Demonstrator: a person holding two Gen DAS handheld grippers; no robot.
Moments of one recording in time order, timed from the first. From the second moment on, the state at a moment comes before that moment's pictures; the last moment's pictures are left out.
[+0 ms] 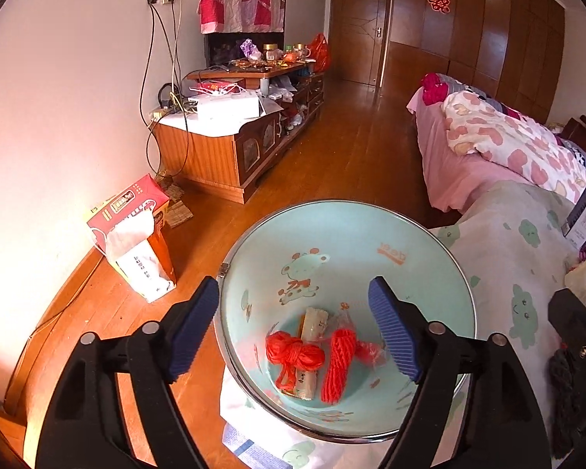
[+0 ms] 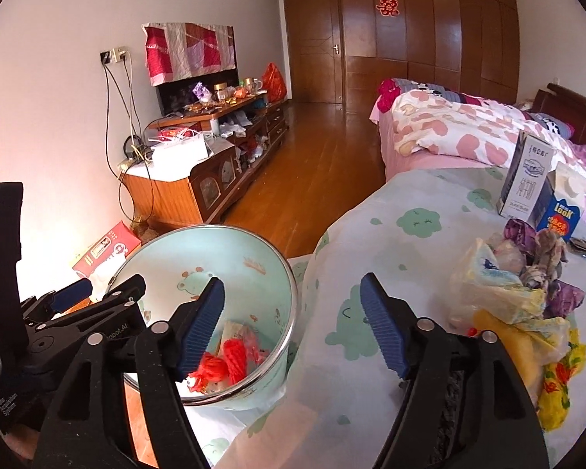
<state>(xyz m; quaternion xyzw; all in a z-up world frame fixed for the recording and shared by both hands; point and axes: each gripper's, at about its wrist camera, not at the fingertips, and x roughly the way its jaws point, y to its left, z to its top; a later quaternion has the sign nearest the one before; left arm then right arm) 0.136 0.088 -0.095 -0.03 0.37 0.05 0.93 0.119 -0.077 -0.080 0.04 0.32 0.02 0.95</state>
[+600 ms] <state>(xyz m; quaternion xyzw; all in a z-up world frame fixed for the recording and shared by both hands) 0.081 0.028 -0.065 0.02 0.34 0.01 0.94 0.039 -0.173 -0.054 0.09 0.27 -0.07 0.96</state>
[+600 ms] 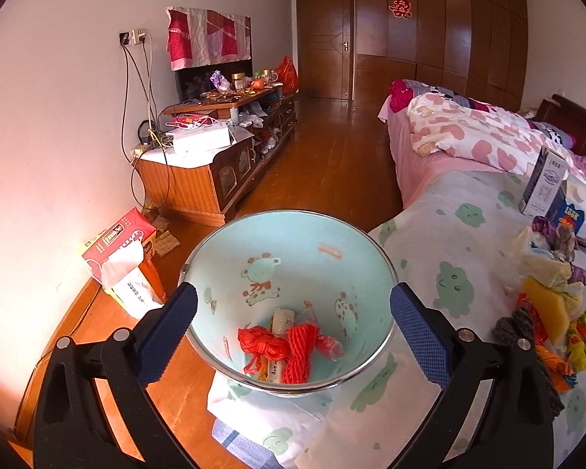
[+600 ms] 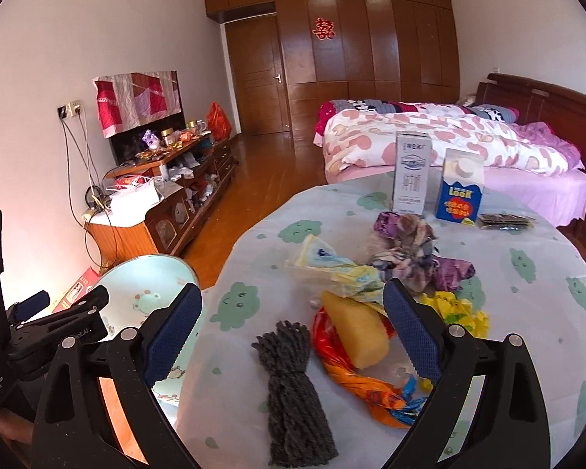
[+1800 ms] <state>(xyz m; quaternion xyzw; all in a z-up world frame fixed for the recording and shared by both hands) 0.036 -0.056 -0.063 0.03 0.36 -0.10 0.93 -0.047 -0.293 -0.069 0.12 0.26 -0.20 0.94</state>
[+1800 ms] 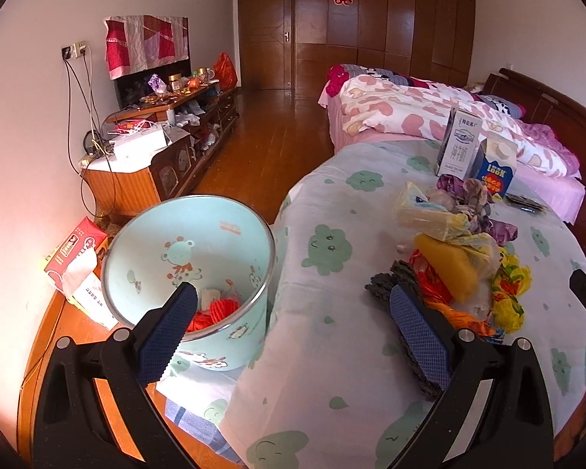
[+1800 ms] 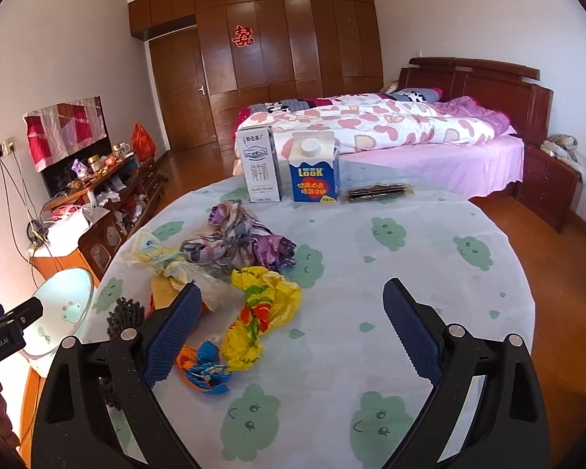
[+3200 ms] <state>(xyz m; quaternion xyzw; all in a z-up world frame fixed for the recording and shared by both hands) 0.038 -0.119 -0.124 0.01 0.43 -0.17 0.89 0.011 -0.300 -0.133 0.21 0.40 -0.11 0.89</state>
